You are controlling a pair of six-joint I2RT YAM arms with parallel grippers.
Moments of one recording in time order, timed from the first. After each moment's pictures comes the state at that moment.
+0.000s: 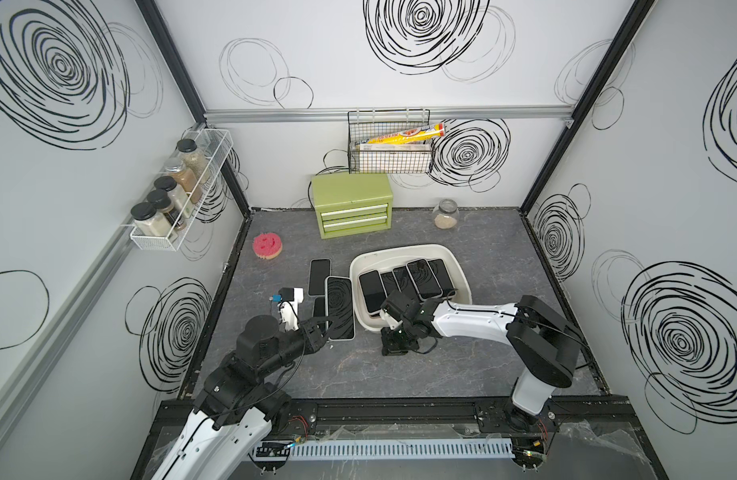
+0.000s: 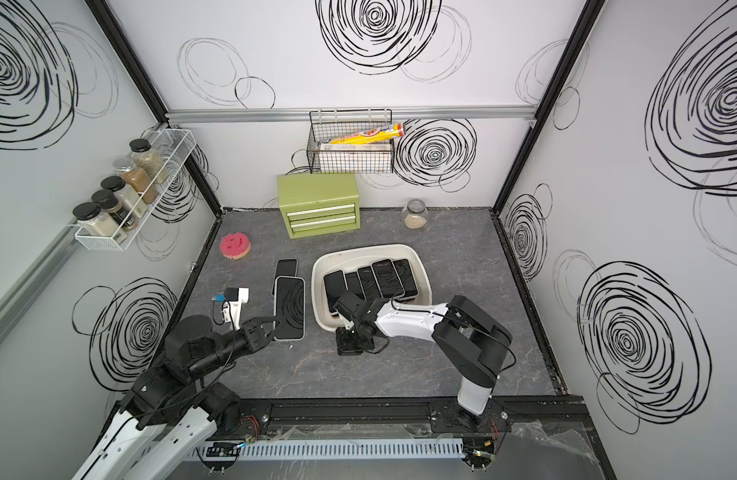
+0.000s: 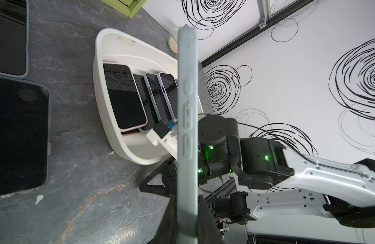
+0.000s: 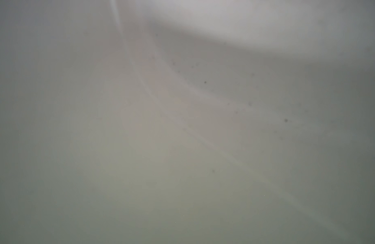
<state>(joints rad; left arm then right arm) -0.46 0.35 0.59 -0.62 0.33 -0.91 0.97 1.77 1.02 -0.43 -0.33 0.80</state>
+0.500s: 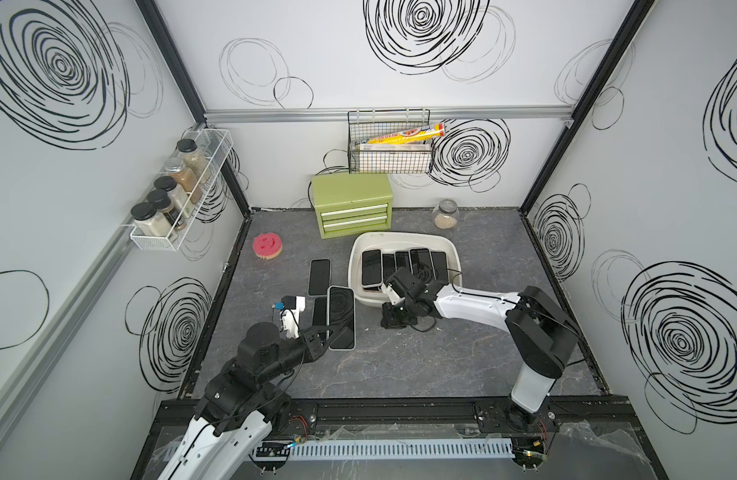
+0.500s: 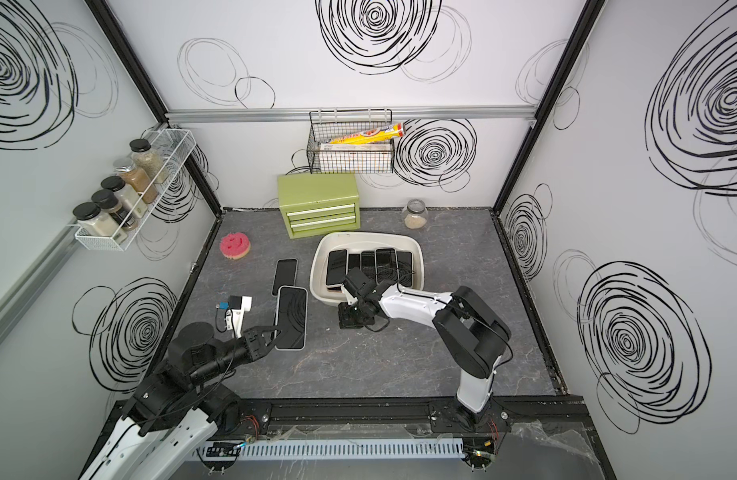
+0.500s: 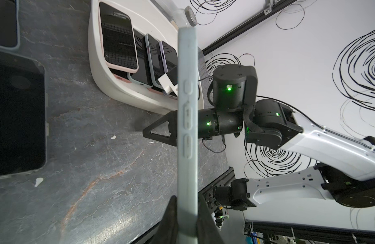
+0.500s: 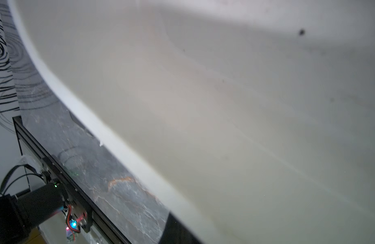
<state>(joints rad) -0.46 0.22 0.48 -0.65 0.40 -0.94 0.87 1.72 1.02 -0.42 -0.32 0.67</state>
